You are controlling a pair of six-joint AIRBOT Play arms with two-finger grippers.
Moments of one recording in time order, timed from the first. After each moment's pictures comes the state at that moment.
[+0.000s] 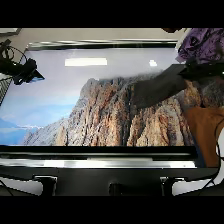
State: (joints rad) left arm 0.19 -1.67 1.98 1.11 -1.54 -1.75; right arm -0.35 -1.67 1.89 -1.00 1.33 1.73
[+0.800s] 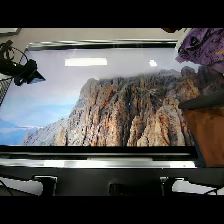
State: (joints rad) left arm 0.19 -1.67 1.98 1.08 -1.57 -1.75; right arm -0.63 -1.51 1.97 -1.48 1.51 2.06
